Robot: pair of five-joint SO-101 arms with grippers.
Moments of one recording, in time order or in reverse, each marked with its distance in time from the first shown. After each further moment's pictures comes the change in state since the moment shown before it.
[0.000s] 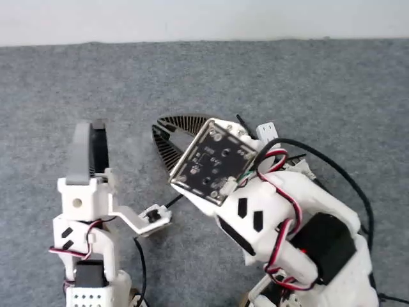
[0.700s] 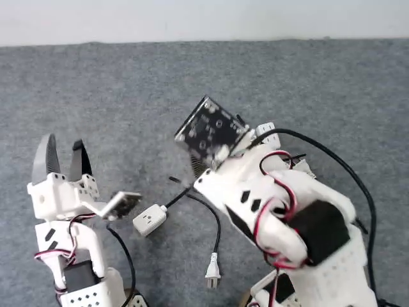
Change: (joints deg) left arm -17.1 0.0 0.0 24.8 29.4; right arm 9.9 0.0 7.3 16.6 -6.2
